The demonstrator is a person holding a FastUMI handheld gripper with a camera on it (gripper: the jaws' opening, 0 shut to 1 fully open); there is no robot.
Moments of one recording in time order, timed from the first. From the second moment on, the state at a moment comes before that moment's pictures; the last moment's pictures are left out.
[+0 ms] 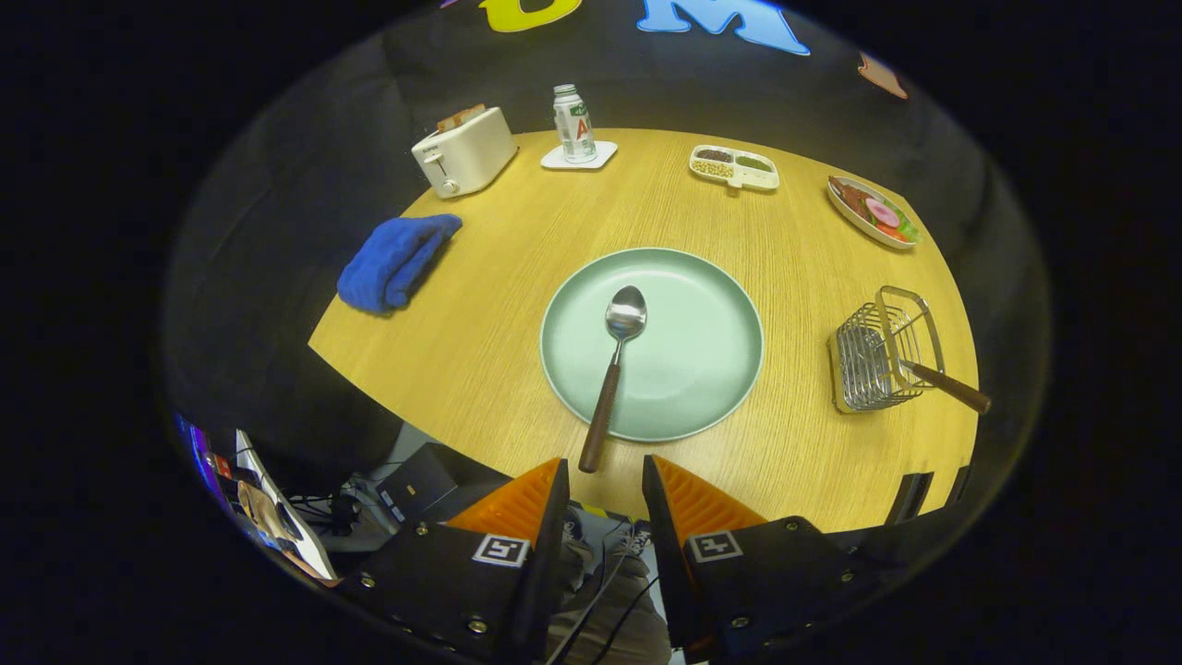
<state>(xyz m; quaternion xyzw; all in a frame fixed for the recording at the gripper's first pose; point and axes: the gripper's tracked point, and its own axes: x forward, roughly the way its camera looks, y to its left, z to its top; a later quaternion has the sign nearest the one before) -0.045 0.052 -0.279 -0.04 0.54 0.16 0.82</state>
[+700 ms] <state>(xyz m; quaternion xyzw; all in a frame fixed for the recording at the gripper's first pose) -0.036 0.071 -0.334 -0.03 0.60 0.14 0.79</state>
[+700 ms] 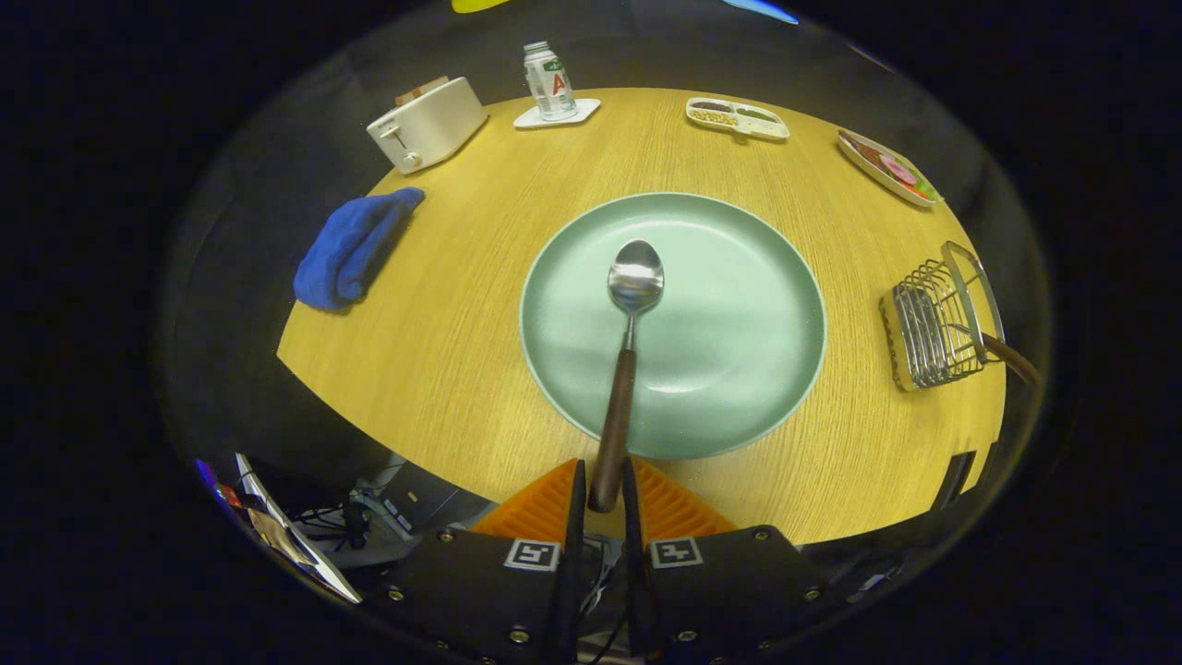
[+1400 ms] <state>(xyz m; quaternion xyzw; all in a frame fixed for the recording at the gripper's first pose) -0.009 -0.022 -0.253 -0.04 0.59 0.18 0.78</state>
